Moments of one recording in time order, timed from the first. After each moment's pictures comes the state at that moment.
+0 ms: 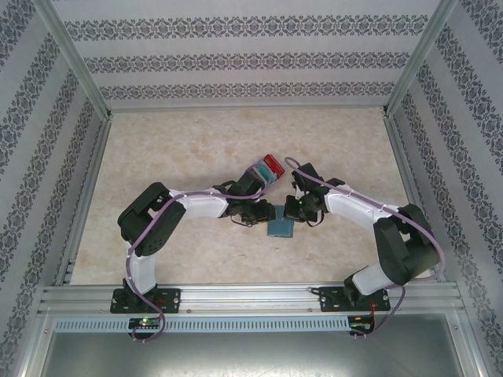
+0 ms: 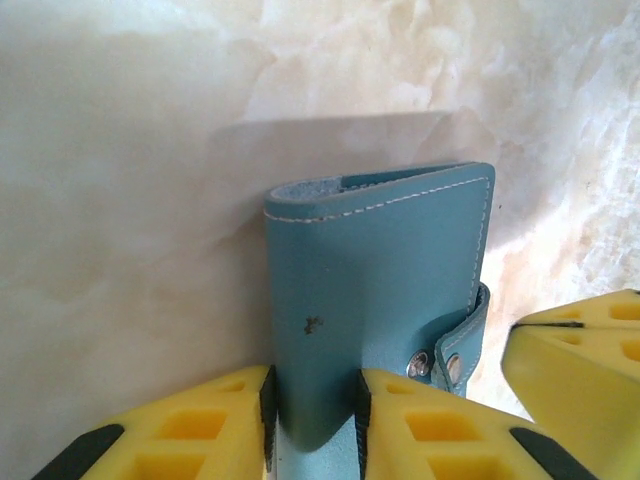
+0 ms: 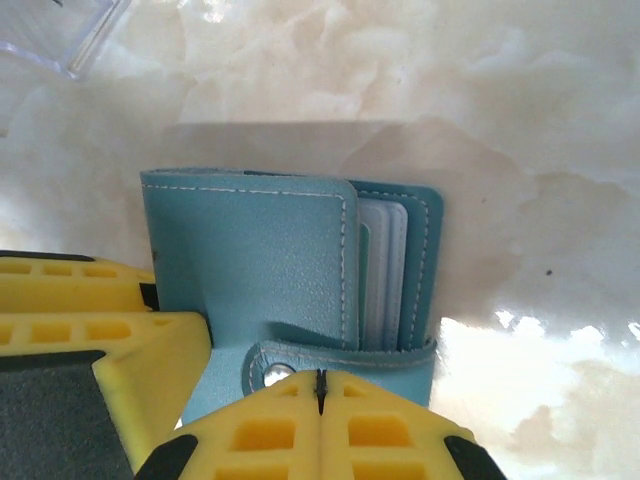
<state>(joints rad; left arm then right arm) -0.76 1.92 1.10 -0.15 0.40 -0.89 0.46 1.50 0.84 -0.59 -0.27 0.63</state>
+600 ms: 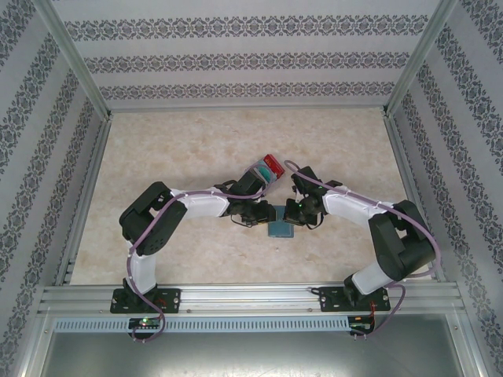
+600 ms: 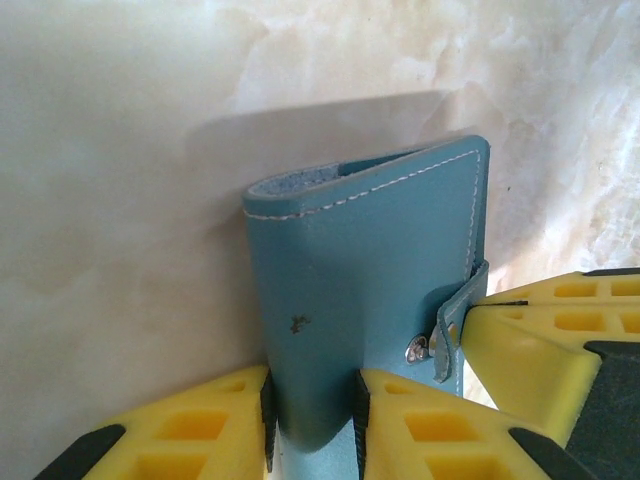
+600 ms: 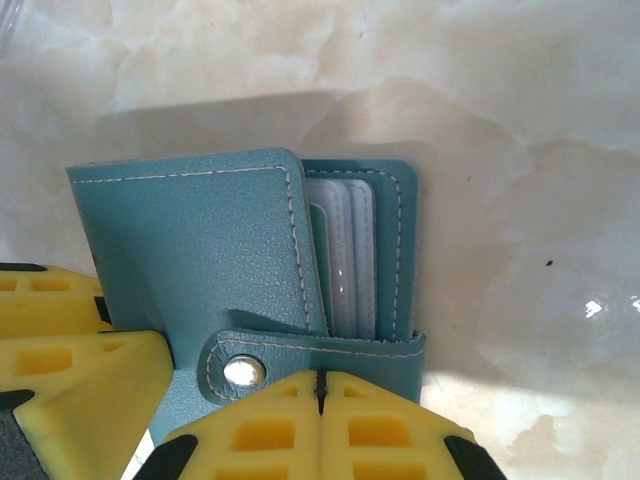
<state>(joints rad) -0.76 1.94 1.12 -0.18 0.42 -0.86 0.46 1.54 0.82 -0.56 -0.28 0.65</state>
